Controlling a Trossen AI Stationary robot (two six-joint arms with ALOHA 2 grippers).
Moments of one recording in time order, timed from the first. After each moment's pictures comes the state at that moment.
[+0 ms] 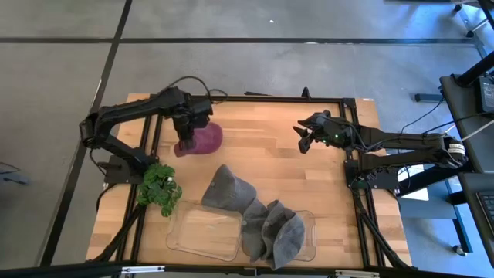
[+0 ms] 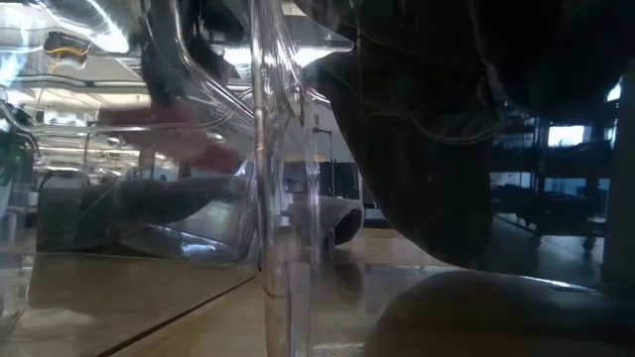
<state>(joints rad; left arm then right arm) 0.42 1.43 1.30 -1.44 -0.09 0.14 -0.18 0.90 0.62 -0.19 0.41 0.28</state>
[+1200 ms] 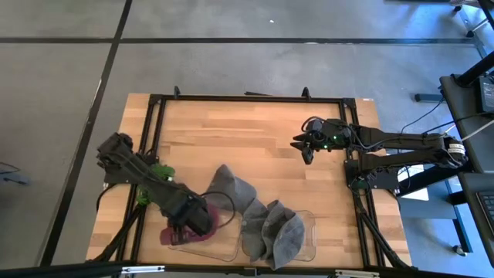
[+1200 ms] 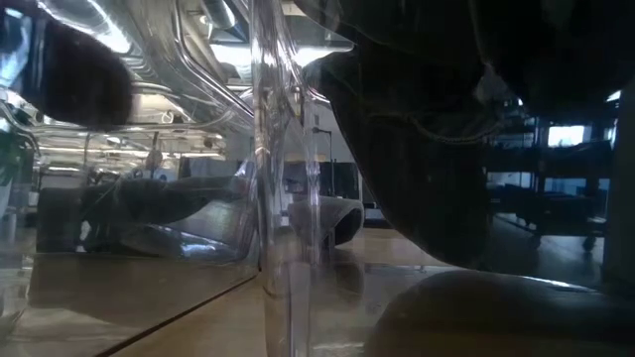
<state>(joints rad) -0.62 1.75 1.68 -1.57 0.21 -0.86 -0.18 0.90 0.62 -0.27 0.08 0.39</state>
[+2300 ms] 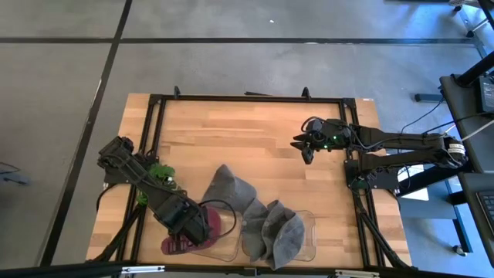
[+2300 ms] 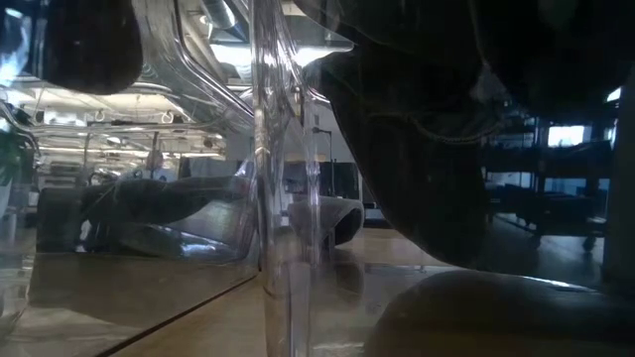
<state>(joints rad) -0.67 1.80 1.80 -1.57 0.21 -0.85 -0.18 0.90 0.62 -0.28 0.09 0.38</state>
